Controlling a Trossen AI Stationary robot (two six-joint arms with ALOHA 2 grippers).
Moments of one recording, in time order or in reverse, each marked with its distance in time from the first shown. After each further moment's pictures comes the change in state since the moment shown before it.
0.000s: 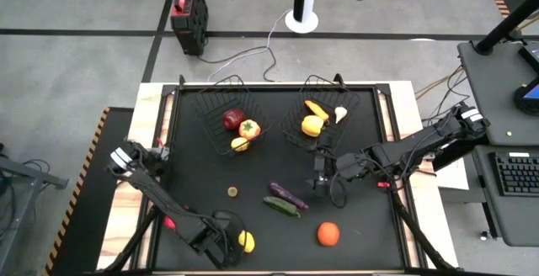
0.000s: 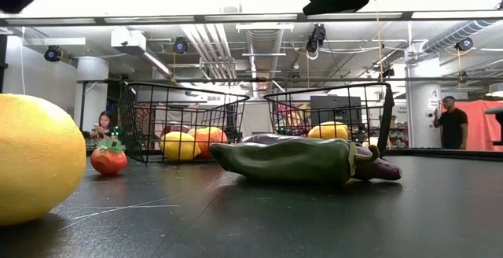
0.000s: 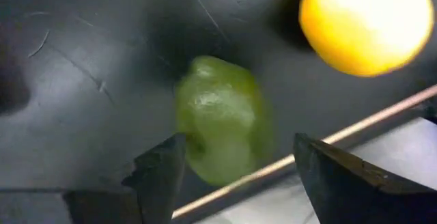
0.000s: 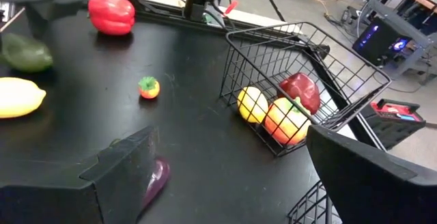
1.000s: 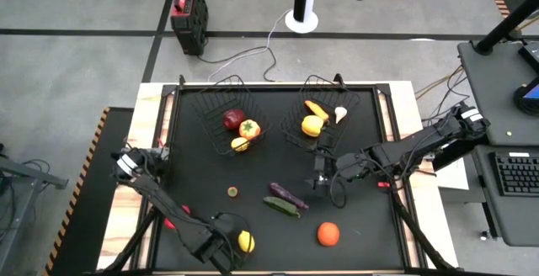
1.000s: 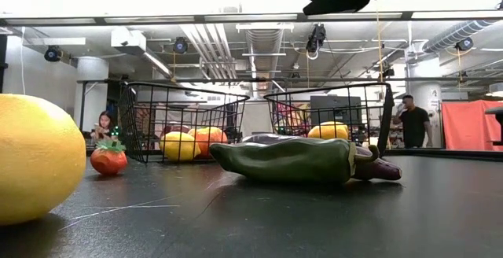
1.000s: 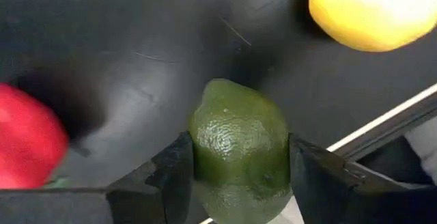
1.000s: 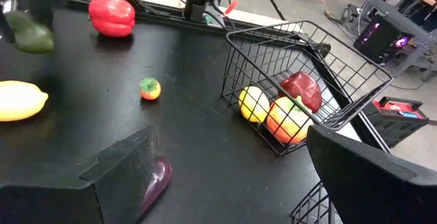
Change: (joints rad) left arm 0.002 0.089 0.201 -0.294 -0.006 0.226; right arm 0.000 0.000 0.000 0.000 0.000 0.017
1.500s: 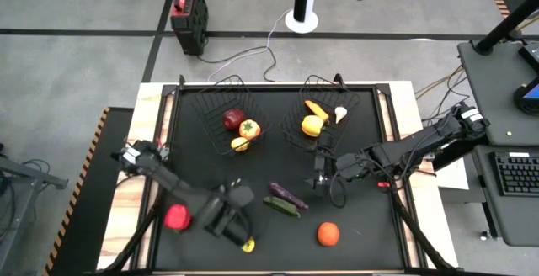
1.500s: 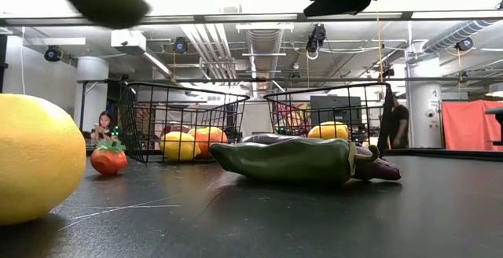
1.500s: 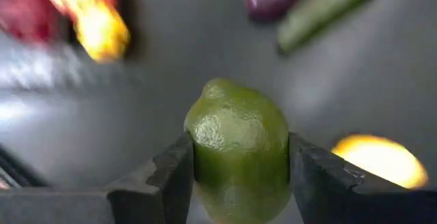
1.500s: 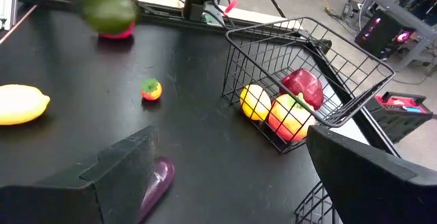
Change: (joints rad) left arm 0.173 -0.010 0.331 -0.419 -0.468 0.522; right arm 0.000 0.000 -0.002 -0.001 0.000 0.027
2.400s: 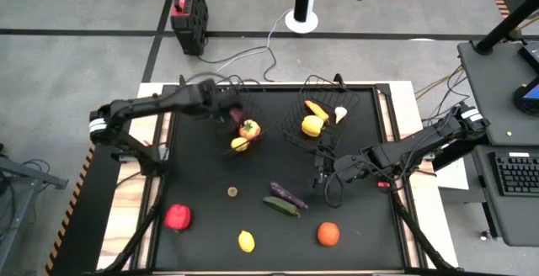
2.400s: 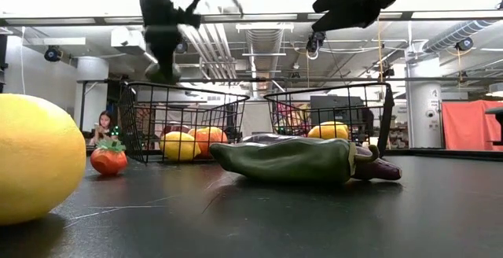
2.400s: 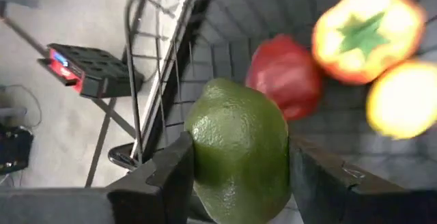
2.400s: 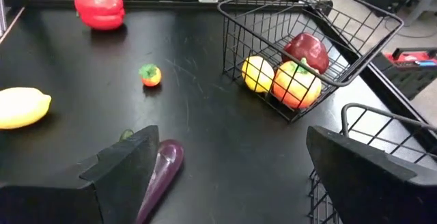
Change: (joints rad) left arm 0.884 -0.462 -0.546 0.384 -0.122 1.103; right arm 0.000 0.000 -0.001 -0.089 0.007 0.183
